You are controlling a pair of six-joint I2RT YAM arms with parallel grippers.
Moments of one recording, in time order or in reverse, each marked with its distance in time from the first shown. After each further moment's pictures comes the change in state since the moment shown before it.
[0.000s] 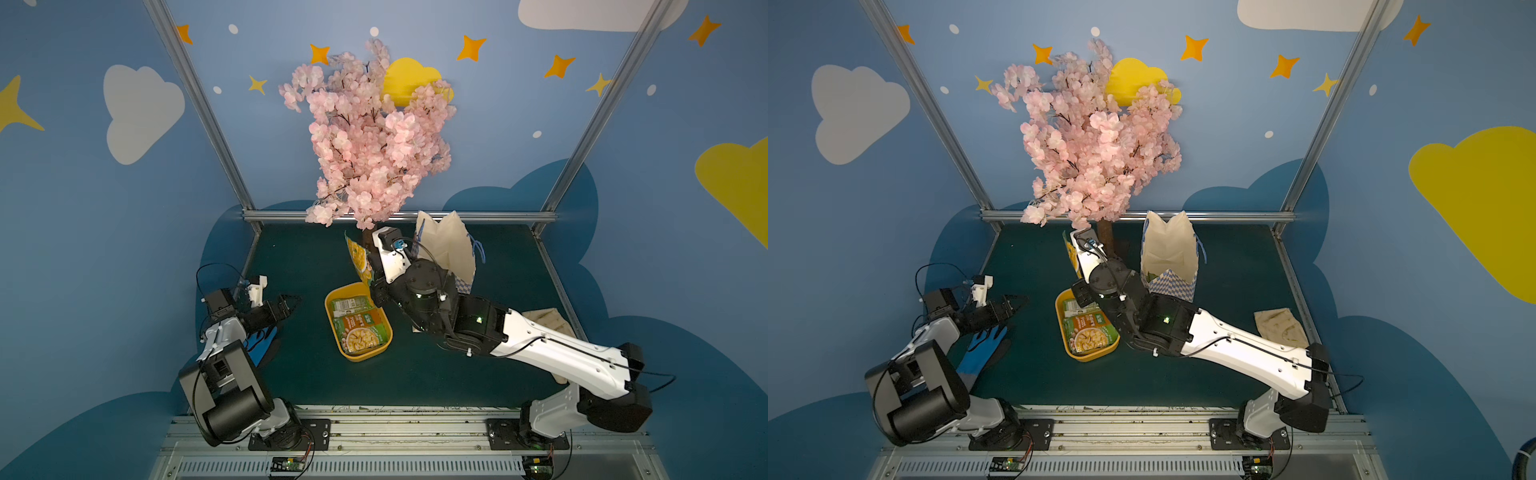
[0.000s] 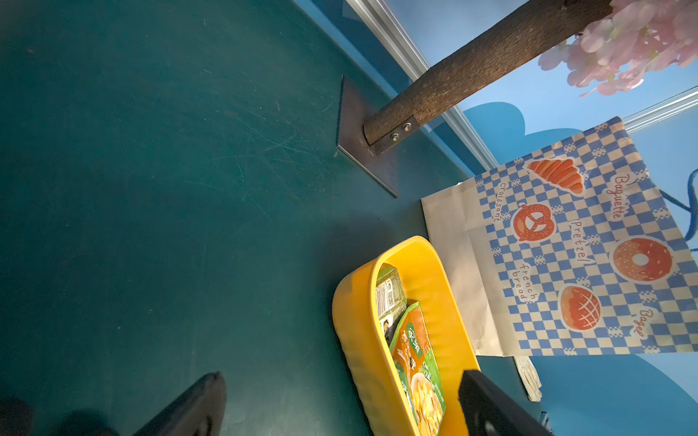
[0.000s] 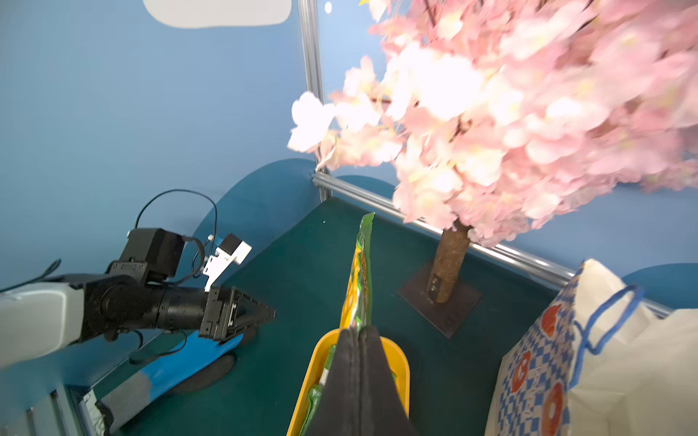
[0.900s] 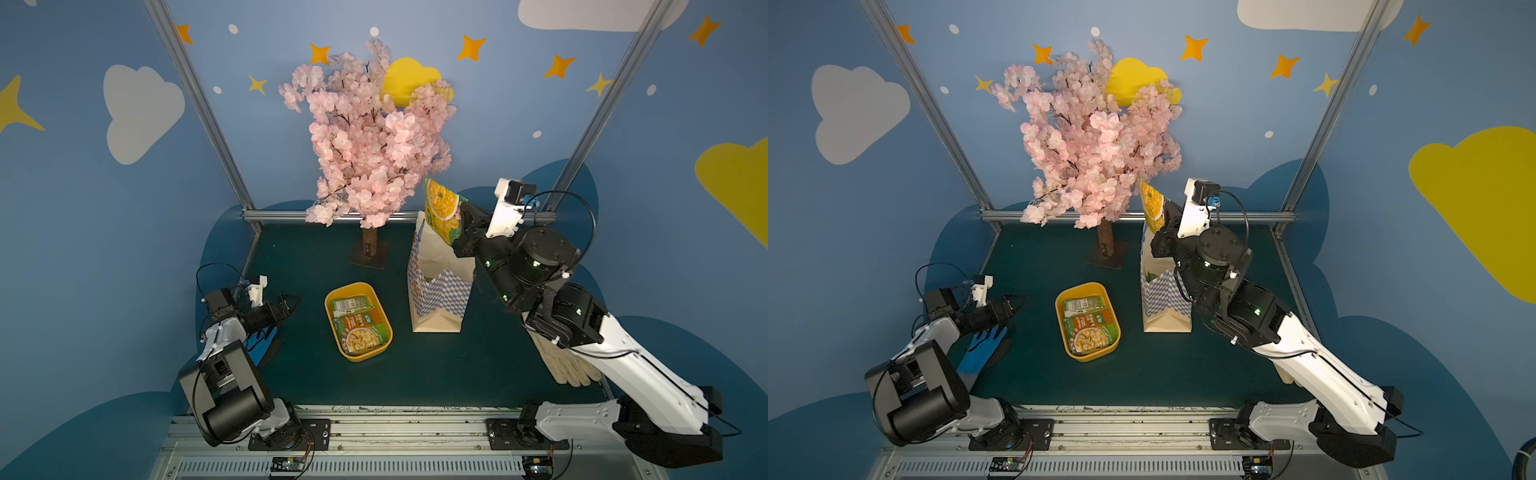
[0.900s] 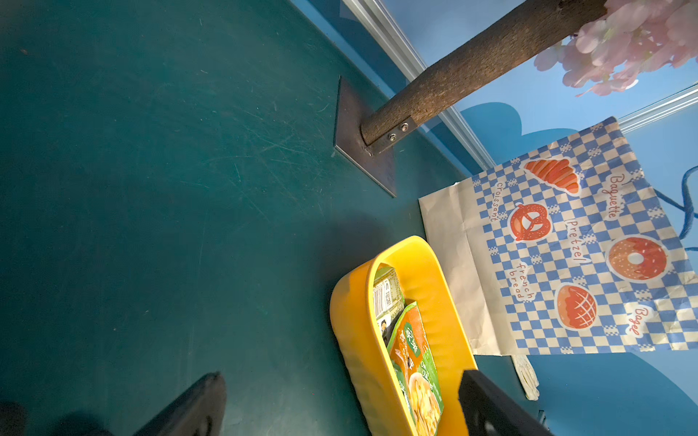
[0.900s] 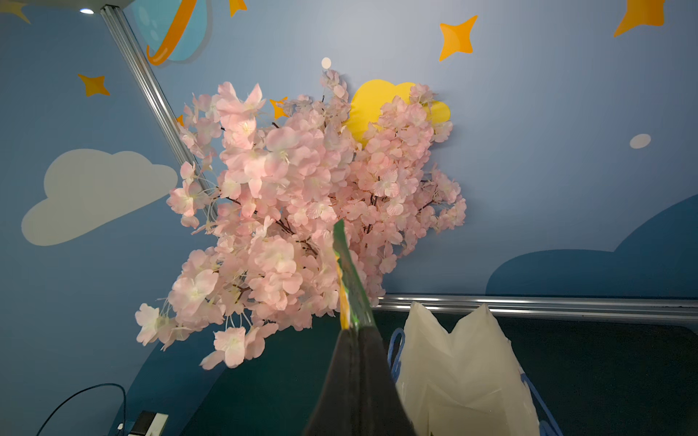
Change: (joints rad) left arm 0.000 0.000 0.000 0.000 0.008 0.000; right arm -0.249 -0.285 -0.040 -0.012 0.066 0.103
